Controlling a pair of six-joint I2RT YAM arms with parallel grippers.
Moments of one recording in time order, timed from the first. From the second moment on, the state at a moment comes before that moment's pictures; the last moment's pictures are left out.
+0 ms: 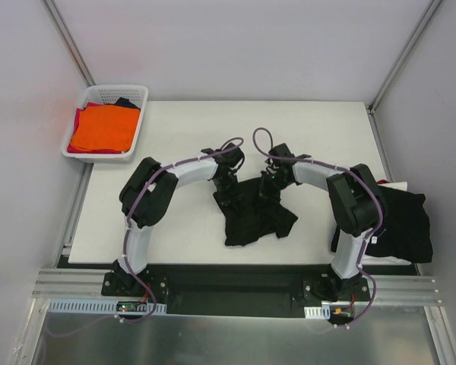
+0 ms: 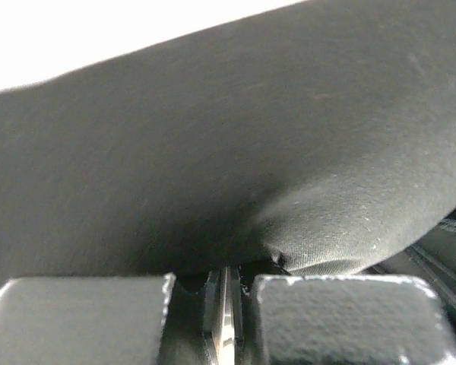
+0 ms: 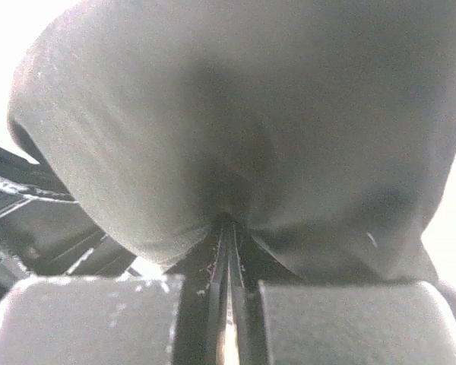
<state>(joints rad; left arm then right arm) -0.72 2.02 1.38 -0.74 0.31 -0.96 0.50 1.85 1.08 -0.52 -0.51 0.71</state>
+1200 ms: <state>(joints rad) -0.74 1.83 1.51 -0.75 0.20 -0.90 0.47 1.53 1.02 -0.57 -0.51 0.63</state>
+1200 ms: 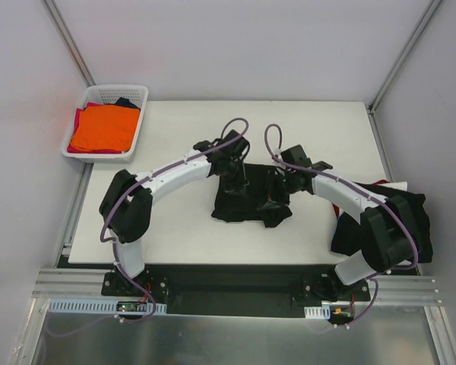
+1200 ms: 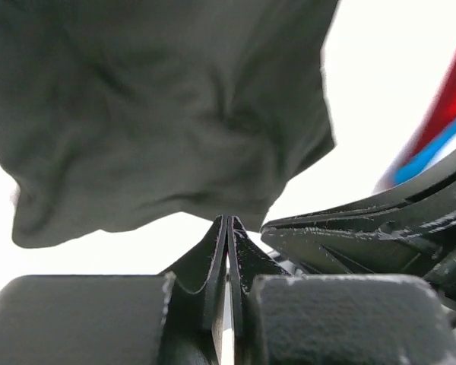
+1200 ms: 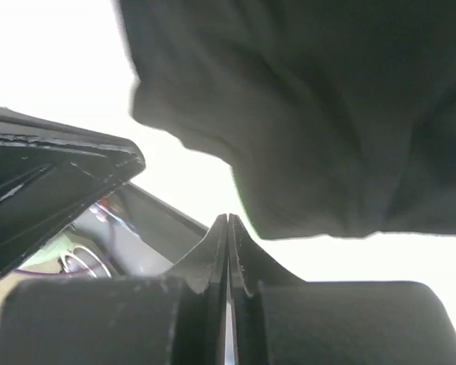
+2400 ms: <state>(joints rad) -0.80 1.88 1.51 -0.73 0.24 -0.93 0.54 1.48 1.06 -0.65 -0.42 0.64</state>
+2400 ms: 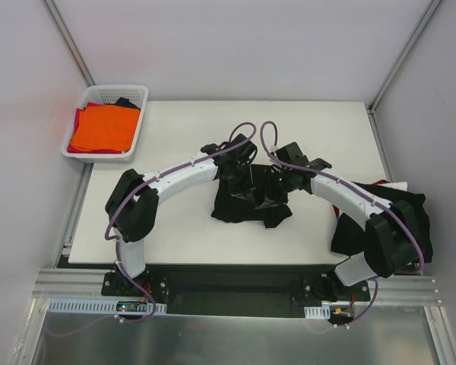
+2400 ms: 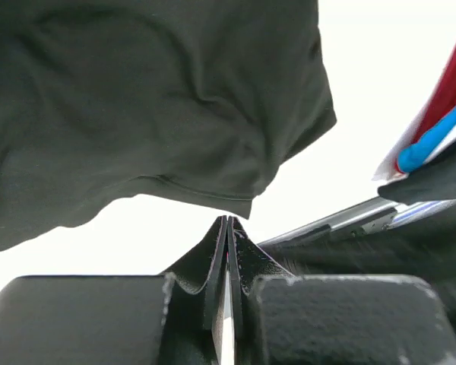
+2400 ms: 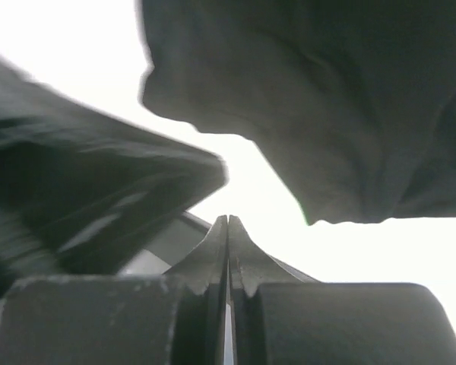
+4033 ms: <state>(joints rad) -0.65 1.58 1.27 -0.76 0.23 -0.91 0.53 1.44 1.02 -0.65 -0.42 0.56</state>
